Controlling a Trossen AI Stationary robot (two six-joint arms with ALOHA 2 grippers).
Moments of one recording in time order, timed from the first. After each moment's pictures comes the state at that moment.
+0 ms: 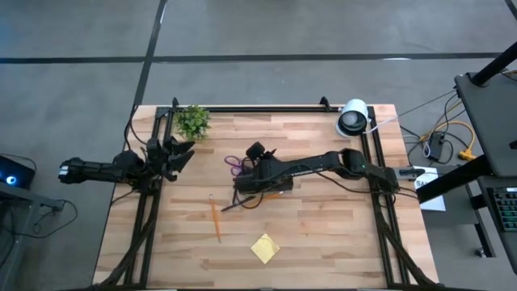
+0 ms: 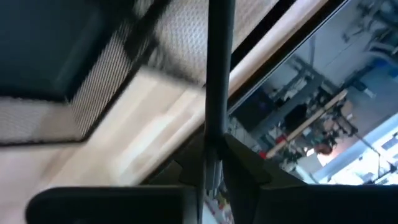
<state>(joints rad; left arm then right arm) -0.08 0.14 0.06 0.41 -0.42 -0.39 0.10 2.33 2.09 -1.41 0.85 -0.56</state>
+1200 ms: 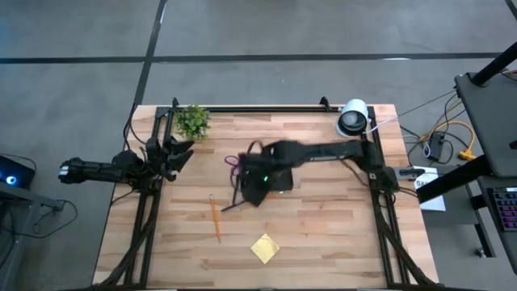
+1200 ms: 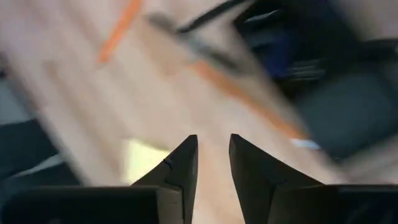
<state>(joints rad) -0.08 0.14 0.06 0.41 -0.42 -0.39 0.07 2.14 2.10 -1.20 -0.21 0.74</state>
